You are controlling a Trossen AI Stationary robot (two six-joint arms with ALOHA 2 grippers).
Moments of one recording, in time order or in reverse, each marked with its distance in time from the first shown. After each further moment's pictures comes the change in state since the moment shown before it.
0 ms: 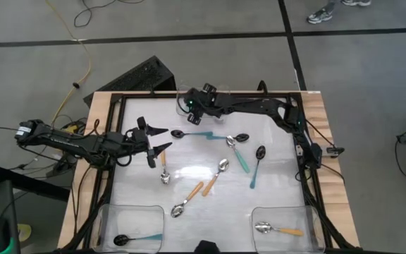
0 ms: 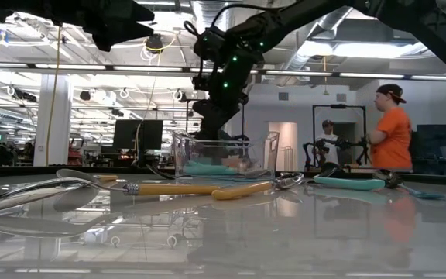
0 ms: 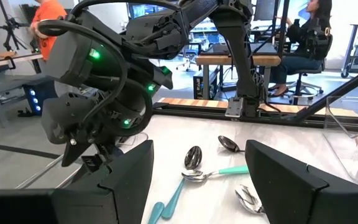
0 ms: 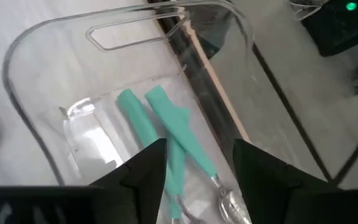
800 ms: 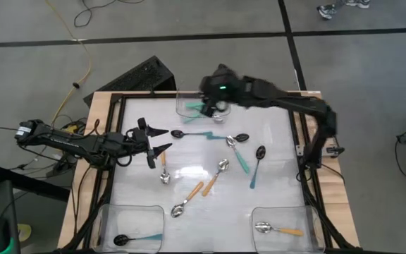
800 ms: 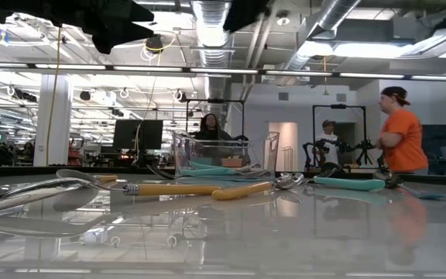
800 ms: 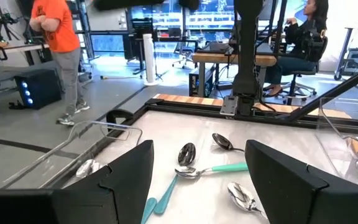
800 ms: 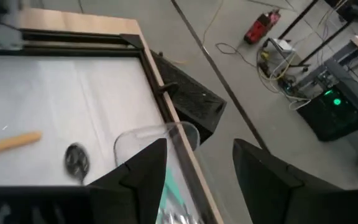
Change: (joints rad) left arm 0.000 0.000 0.000 -0.015 0.015 -0.043; right arm 0.106 -0.438 0.056 -0.156 -0.074 -0.126
